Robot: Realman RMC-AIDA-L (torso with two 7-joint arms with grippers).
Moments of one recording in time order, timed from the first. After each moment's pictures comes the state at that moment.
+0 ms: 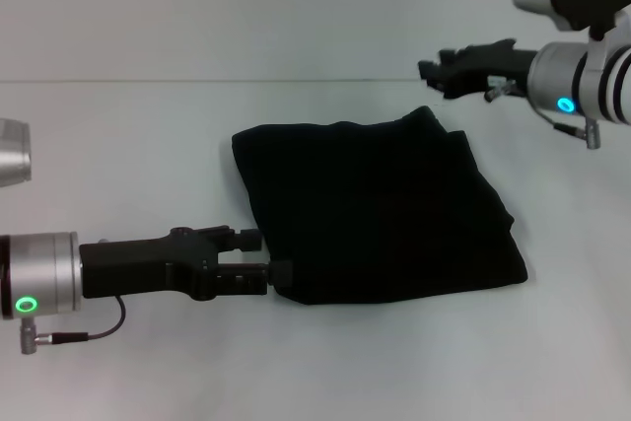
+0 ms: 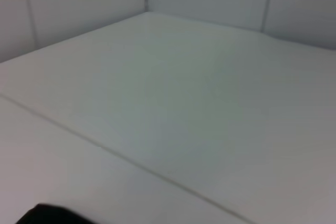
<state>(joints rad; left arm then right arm) -0.58 -2.09 0.48 0.57 2.19 1.63 -1.57 0.83 2.09 -1.05 -0.62 -2.01 -0.63 1.81</state>
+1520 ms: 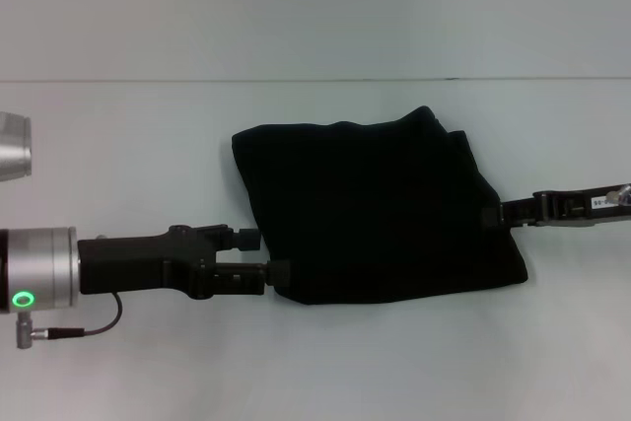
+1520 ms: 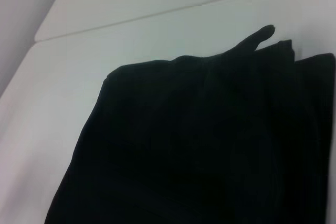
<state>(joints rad) -0.59 -2.08 0.49 0.57 2.20 1.64 -1.58 0.74 1.88 -0.87 -0.40 -2.11 -1.24 2.18</state>
